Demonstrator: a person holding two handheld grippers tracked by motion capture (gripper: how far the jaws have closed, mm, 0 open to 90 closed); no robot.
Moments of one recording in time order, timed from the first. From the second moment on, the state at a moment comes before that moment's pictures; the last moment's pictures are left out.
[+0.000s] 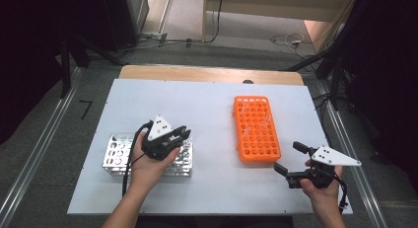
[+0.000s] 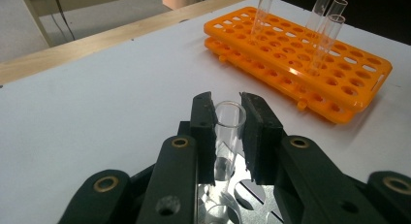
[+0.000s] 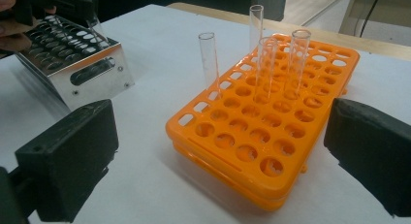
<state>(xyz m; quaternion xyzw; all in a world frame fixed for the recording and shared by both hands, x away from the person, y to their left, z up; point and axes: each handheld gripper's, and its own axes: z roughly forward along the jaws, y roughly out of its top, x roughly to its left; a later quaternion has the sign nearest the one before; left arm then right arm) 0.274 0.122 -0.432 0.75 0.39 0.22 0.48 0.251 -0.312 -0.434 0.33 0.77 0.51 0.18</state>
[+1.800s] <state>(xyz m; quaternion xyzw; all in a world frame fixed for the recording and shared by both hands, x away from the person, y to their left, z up) 0.242 0.144 -0.428 0.71 0.38 0.16 0.57 0.304 -0.288 -0.429 0.35 0.77 0.51 0.18</state>
